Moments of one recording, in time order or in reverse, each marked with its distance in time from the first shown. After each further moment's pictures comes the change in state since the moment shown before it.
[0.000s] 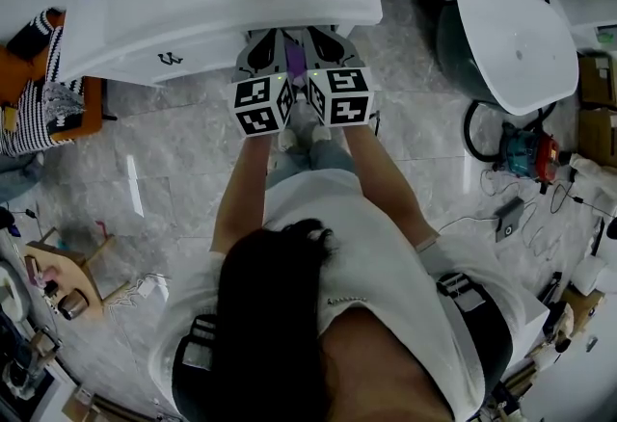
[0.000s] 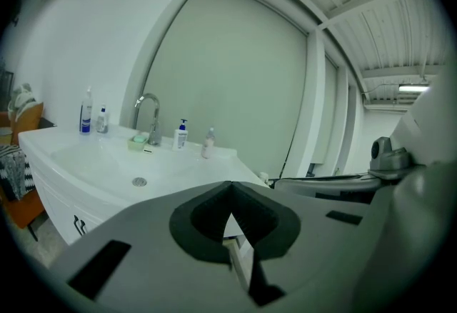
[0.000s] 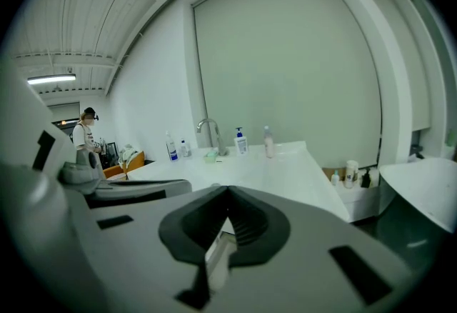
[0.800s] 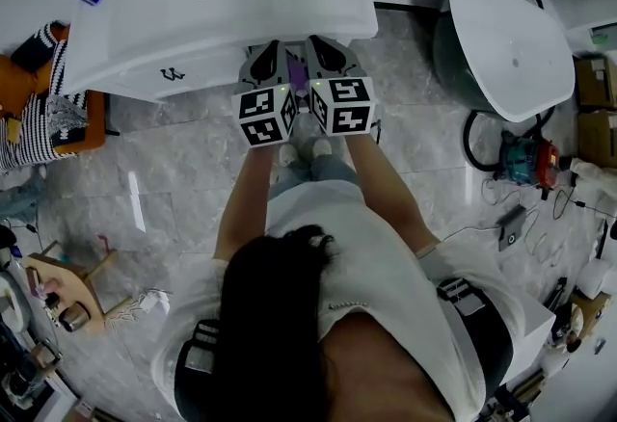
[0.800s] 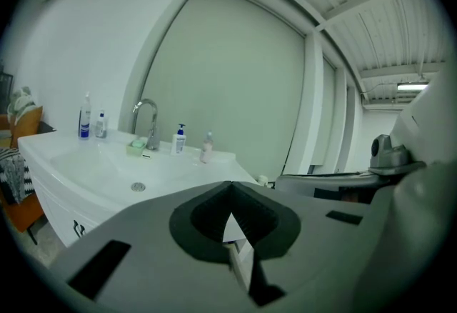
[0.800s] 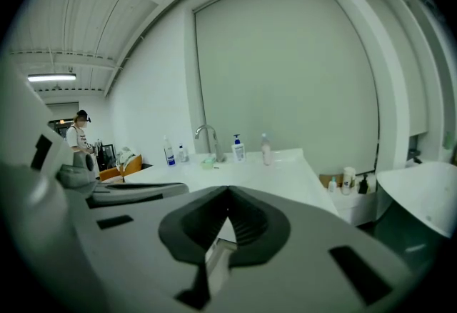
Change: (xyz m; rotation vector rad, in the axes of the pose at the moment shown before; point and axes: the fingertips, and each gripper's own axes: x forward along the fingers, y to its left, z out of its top) left arm -0.001 -0.006 0.012 0.012 -0.022 -0.001; right arm -0.005 -0.004 0.017 -0.011 -0.047 -0.018
